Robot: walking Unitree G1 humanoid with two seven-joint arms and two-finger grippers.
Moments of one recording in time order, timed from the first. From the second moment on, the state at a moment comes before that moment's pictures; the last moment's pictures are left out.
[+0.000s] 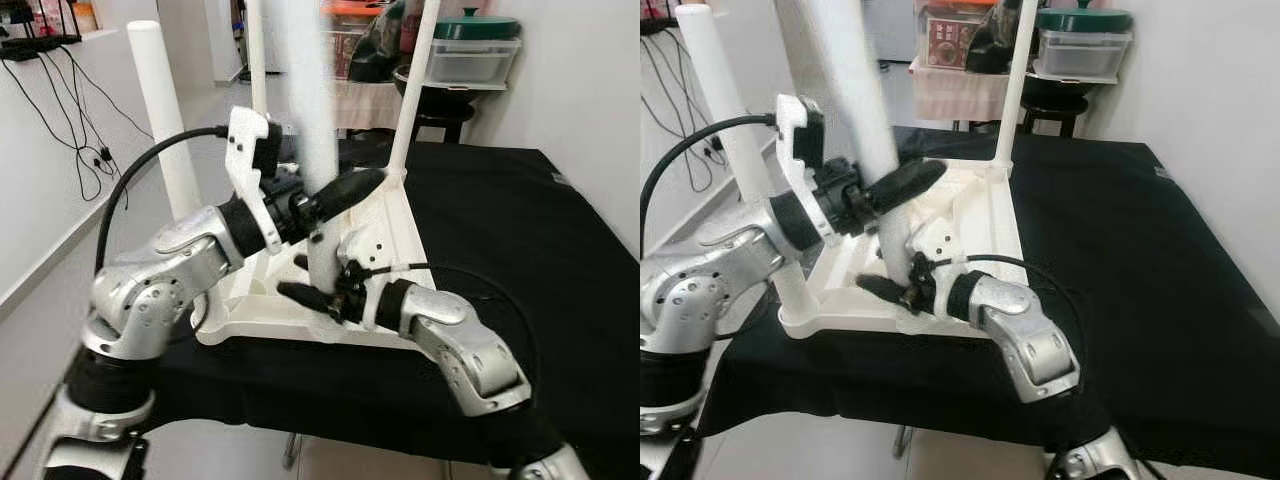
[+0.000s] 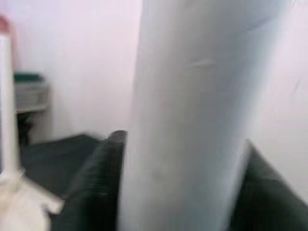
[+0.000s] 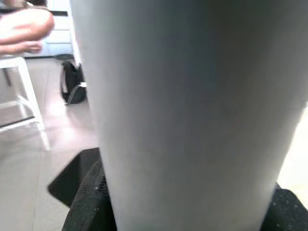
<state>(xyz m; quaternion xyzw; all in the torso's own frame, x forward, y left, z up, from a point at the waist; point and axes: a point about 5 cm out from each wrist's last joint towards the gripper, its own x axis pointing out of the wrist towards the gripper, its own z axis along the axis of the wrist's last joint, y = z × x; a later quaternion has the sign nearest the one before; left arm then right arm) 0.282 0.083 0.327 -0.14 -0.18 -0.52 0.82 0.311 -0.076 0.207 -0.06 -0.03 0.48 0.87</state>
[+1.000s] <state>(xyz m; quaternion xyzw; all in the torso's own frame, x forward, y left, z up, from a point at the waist) 0.287 0.151 0.274 -0.14 -0.14 -0.30 0.93 0.358 -0.214 0.232 0.08 -0.10 0.08 0.99</state>
